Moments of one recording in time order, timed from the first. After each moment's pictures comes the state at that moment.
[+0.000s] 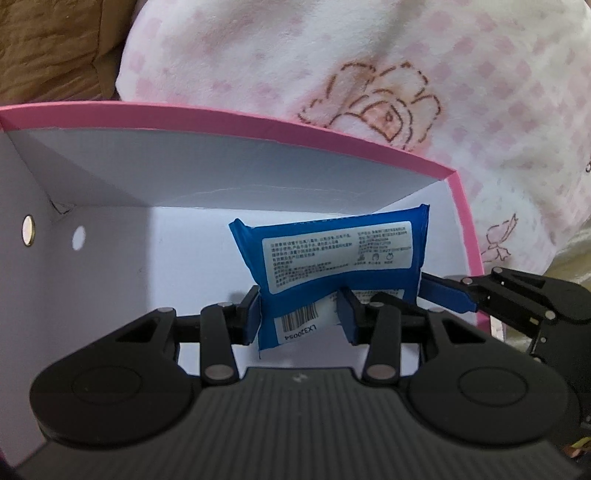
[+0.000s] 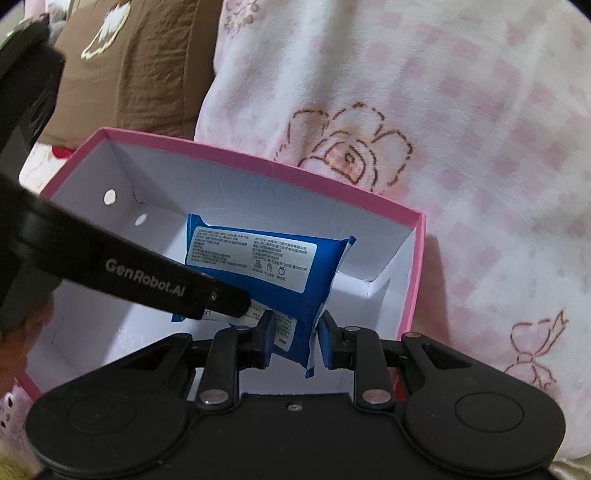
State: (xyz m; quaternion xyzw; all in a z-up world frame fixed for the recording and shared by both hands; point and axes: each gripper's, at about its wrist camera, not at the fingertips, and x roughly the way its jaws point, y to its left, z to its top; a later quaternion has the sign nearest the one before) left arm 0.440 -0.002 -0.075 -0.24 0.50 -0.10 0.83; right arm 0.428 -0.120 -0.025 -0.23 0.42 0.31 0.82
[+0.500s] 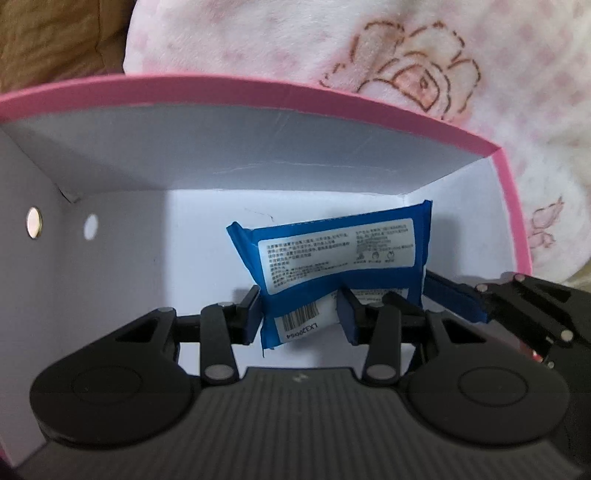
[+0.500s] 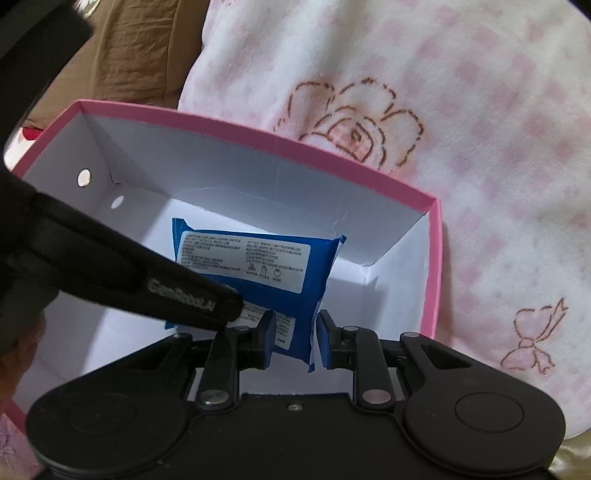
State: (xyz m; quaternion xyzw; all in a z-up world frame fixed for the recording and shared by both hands) left arm 0.452 -0.025 -0.086 -0.19 0.55 -0.05 0.81; right arm 0.425 -0.101 -0.042 -0.25 0.44 0.25 0.83
